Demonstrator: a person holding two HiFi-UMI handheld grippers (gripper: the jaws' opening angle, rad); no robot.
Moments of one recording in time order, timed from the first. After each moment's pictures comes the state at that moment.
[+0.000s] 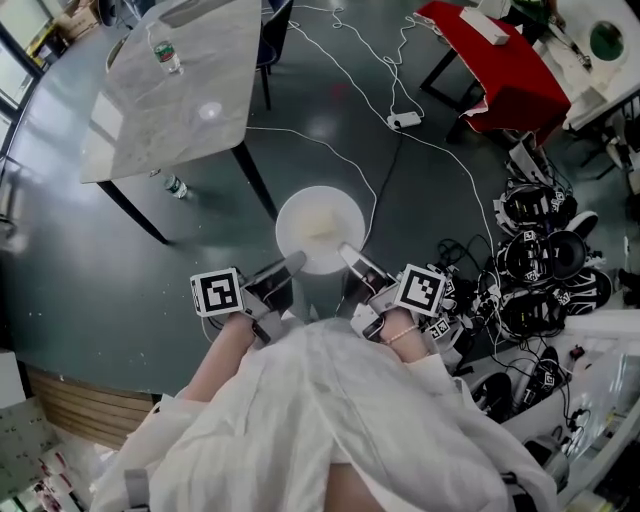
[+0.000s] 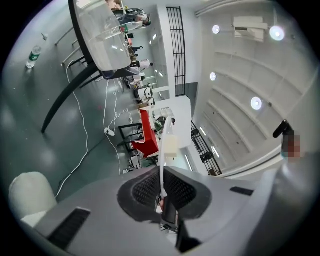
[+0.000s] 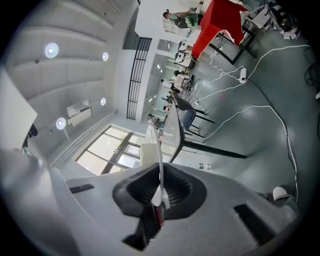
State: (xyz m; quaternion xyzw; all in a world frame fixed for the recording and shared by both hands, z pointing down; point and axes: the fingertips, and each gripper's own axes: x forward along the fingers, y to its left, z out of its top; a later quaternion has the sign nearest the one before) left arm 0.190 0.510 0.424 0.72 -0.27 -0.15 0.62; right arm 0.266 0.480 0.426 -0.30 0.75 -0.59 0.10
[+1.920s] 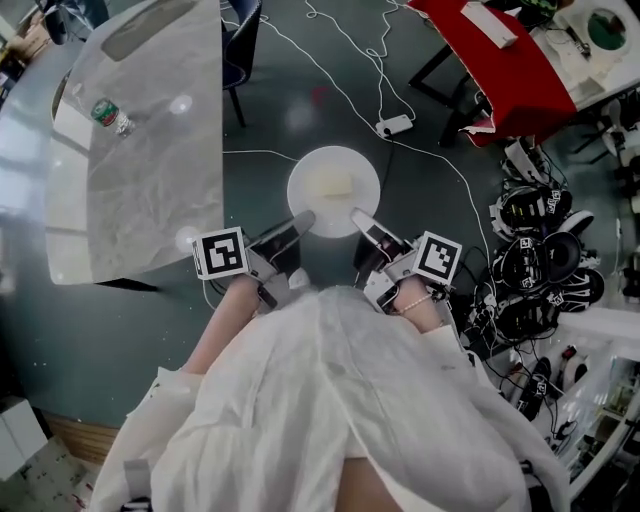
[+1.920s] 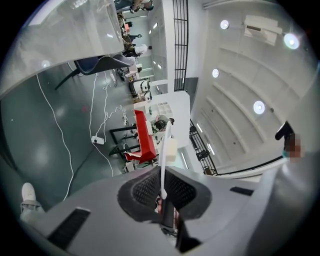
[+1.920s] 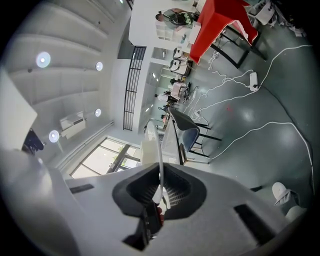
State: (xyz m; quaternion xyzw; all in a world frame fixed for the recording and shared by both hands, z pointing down) left arm 0.182 0.164 0.421 0.75 -0.22 -0.13 0.62; right arm 0.264 0.150 0.429 -0.33 0.73 -0.59 0.14
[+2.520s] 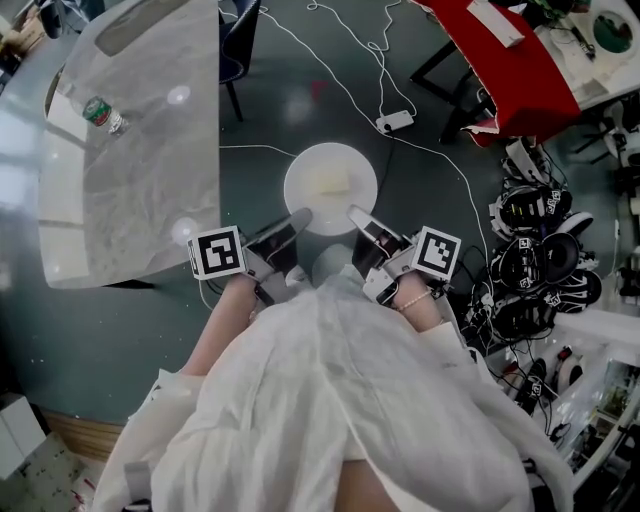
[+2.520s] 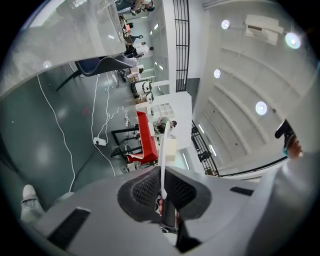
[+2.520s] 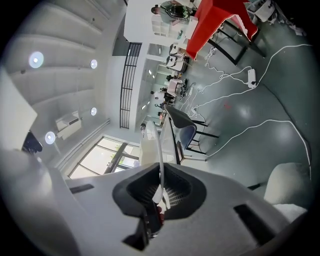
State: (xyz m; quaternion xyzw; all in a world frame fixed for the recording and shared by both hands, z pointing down) left arm 0.177 0.139 0.432 0.74 -0.23 -0.13 0.61; right arm 0.259 0.125 0.440 -0.32 0.72 -0.60 0.13
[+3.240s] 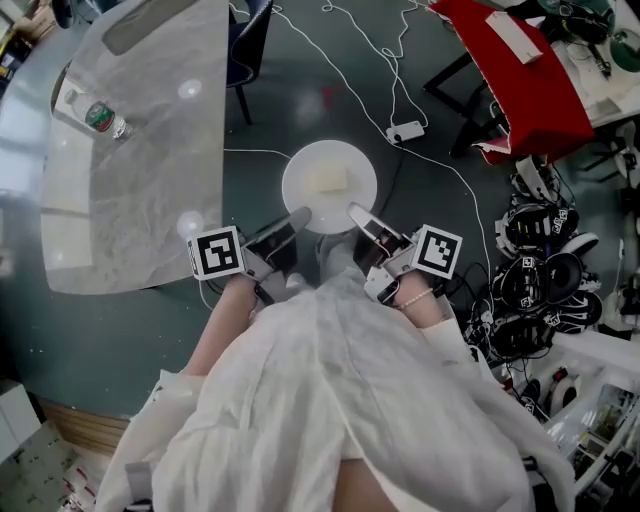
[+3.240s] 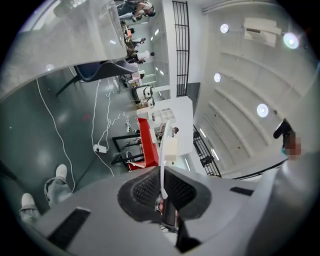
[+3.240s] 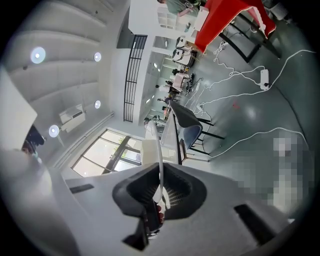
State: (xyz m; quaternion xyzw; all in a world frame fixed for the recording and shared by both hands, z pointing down) left arm 0.173 0.085 0.437 0.74 -0.24 -0.16 0.61; right arm 0.249 0.065 0.443 -0.28 0.75 -0.59 0.10
